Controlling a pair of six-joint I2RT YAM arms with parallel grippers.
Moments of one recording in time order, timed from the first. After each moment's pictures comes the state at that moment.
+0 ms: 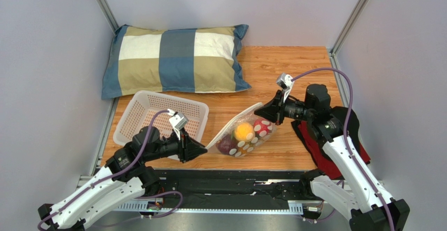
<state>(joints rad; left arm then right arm) -0.86 0.42 0.56 -0.43 0.31 -0.49 0.33 0.88 0.83 -0.23 -0.83 0.13</state>
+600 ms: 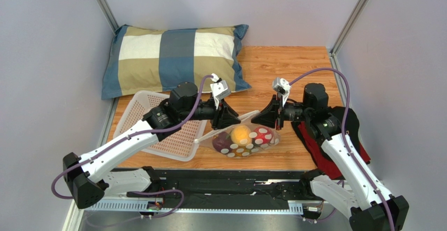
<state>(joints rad) -0.86 1.11 1.06 -0.20 0.50 -0.12 0.34 0.91 0.83 -0.22 -1.08 0.08</state>
